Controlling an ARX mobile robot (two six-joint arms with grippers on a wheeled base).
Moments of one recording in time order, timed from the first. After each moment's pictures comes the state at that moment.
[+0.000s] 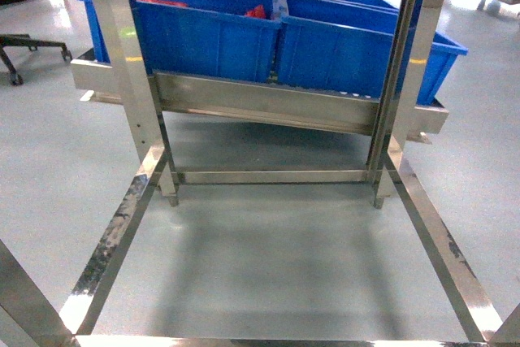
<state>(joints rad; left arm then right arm) 0.00 0.01 0.01 -0.01 0.00 0.00 0.00 0.00 0.01 -0.01 0.00 0.00</state>
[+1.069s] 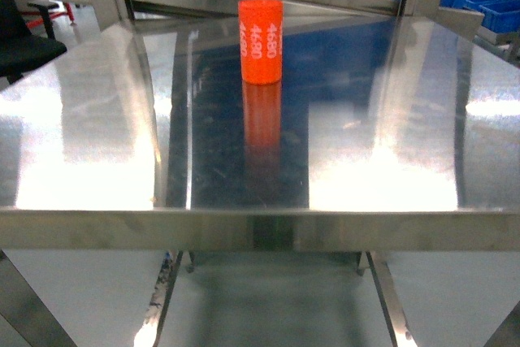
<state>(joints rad) 0.00 0.01 0.01 -0.01 0.00 0.00 0.00 0.00 0.01 -0.01 0.00 0.00</state>
